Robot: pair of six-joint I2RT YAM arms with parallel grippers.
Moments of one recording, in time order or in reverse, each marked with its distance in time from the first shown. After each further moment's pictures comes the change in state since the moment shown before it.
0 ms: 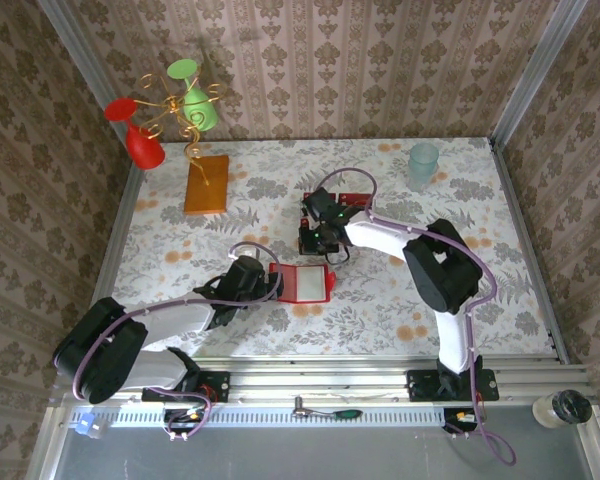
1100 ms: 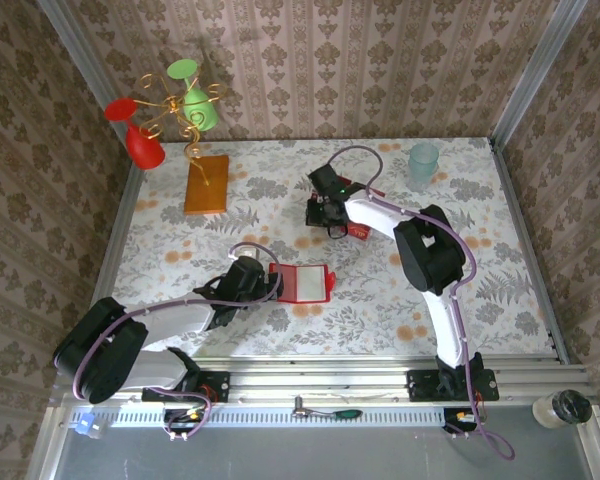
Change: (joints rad) left arm 0.000 0.000 -0.005 0.007 0.000 0.000; right arm -0.122 0.184 0.270 -0.038 0.160 -0.016
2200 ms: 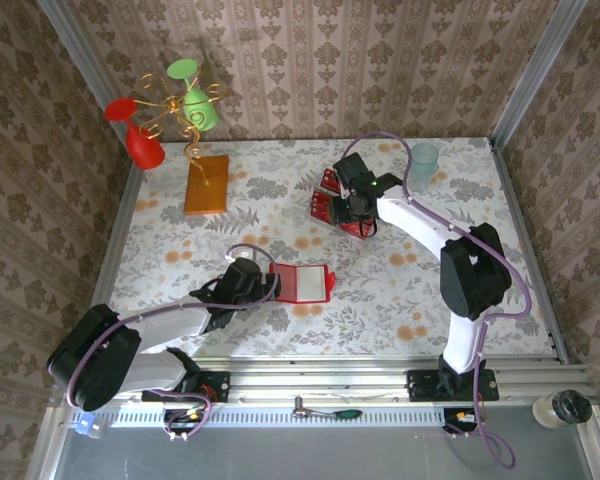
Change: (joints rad) left arm 0.000 -0.050 -0.021 -0.019 -0.019 0.001; right arm -0.042 -0.327 -0.151 -0.224 0.144 -0.303
